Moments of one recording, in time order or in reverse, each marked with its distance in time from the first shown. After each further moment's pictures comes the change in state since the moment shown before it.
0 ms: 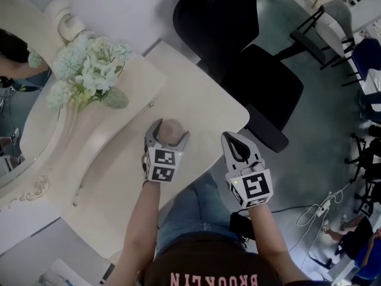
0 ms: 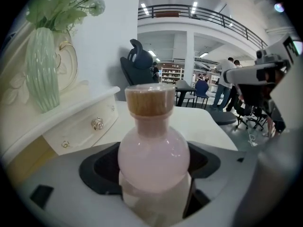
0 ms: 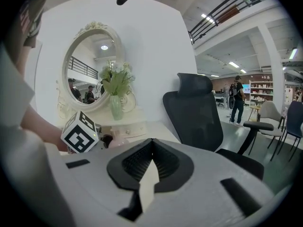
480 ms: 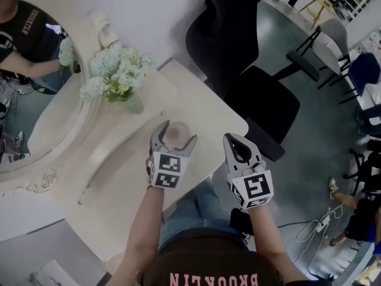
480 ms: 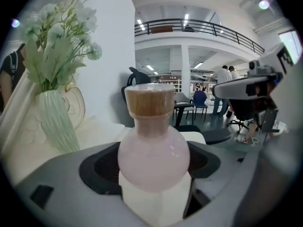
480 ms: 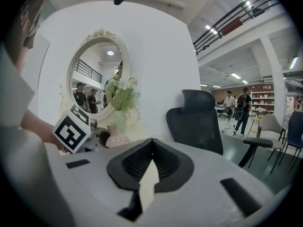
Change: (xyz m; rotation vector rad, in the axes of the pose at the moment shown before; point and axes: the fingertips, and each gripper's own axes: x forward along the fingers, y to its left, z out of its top) left arm -0.059 0.001 0.072 0.039 -0.162 0.019; right arm -0.017 0.015 0.056 -0.053 -0.108 -0.015
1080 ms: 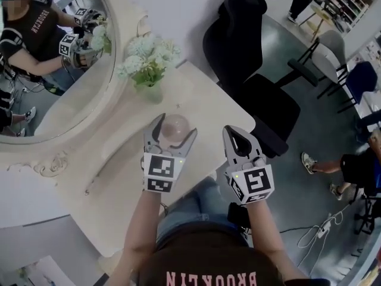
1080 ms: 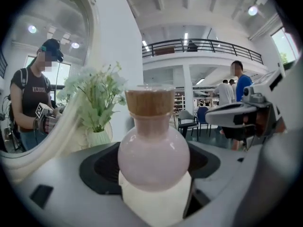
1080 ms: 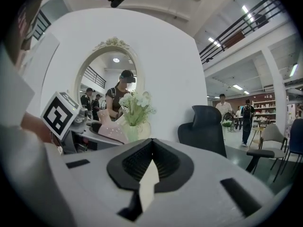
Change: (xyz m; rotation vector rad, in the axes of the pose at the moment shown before) left arm -0.112 0.033 0.055 -0.028 -0.234 0.075; right arm -0.015 0.066 0.056 -0.059 -0.121 0.011
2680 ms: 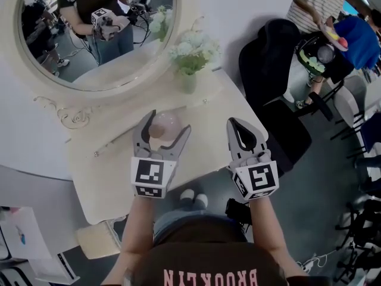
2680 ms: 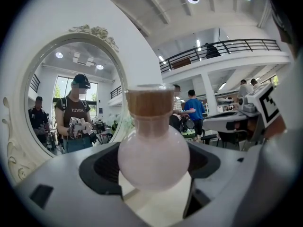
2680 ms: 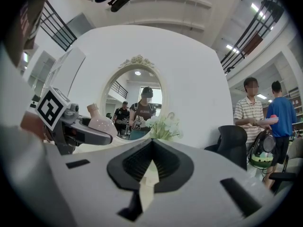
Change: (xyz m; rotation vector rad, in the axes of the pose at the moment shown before) left arm -0.144 0.039 0.039 -0.023 -0.167 0.327; right arm -0.013 0.072 0.066 -0.103 -0.168 0.234
